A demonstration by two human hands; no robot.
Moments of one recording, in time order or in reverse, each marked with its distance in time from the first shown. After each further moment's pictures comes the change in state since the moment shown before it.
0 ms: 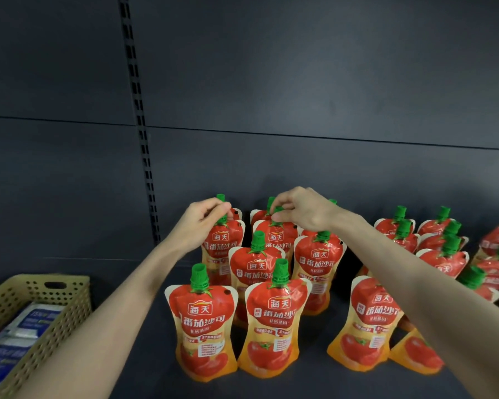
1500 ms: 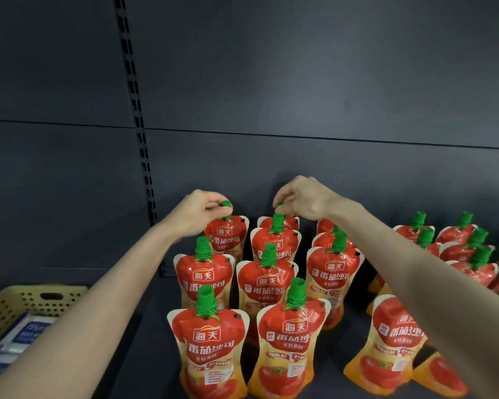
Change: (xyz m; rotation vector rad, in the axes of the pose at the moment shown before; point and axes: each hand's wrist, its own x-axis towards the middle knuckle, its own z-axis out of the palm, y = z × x) left_hand 0.038 -0.001 -0.026 0.182 -0.147 -0.134; right_hand 0.046 0.006 -0.007 -0.024 0.013 0.035
